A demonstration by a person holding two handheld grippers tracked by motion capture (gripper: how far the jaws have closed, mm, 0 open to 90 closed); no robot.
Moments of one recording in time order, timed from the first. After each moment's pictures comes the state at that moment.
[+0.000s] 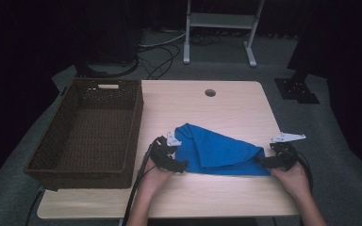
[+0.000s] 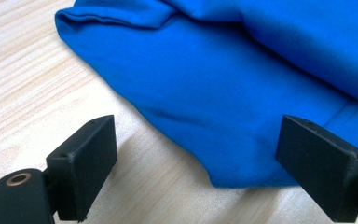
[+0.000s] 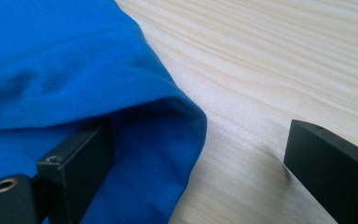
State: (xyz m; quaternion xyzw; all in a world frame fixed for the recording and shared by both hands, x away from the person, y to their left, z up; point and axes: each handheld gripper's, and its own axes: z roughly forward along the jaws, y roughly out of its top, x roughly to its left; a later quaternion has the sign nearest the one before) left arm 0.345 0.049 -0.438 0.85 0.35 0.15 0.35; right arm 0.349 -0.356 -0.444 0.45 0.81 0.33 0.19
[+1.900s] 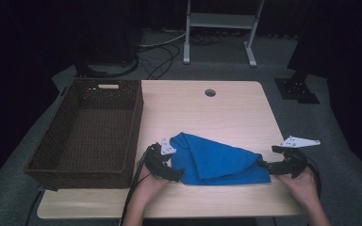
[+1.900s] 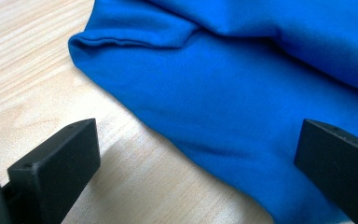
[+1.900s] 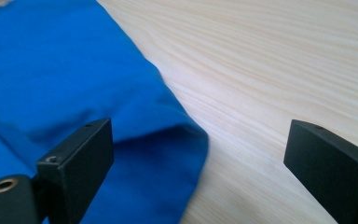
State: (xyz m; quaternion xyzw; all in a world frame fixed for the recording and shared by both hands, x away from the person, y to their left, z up) left arm 0.325 0.065 -0.446 0.85 0.35 0.15 0.36; right arm 0.315 -0.358 -0.417 0.42 0.80 0.40 0.16
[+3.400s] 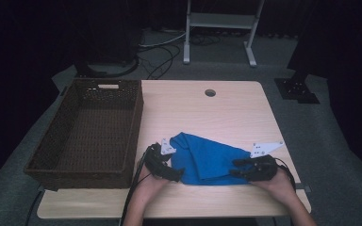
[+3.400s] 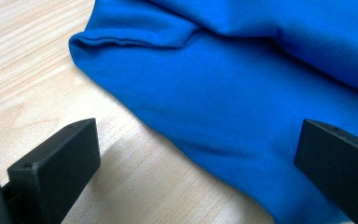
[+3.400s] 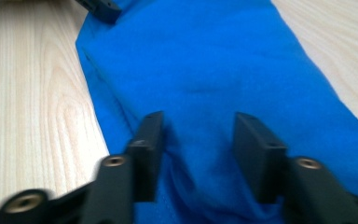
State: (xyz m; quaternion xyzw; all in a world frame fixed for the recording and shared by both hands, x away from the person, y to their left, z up) left arm 0.325 0.065 -0.446 0.85 0.35 0.15 0.36; right arm 0.317 -0.285 -0.432 0.24 0.87 0.42 0.06
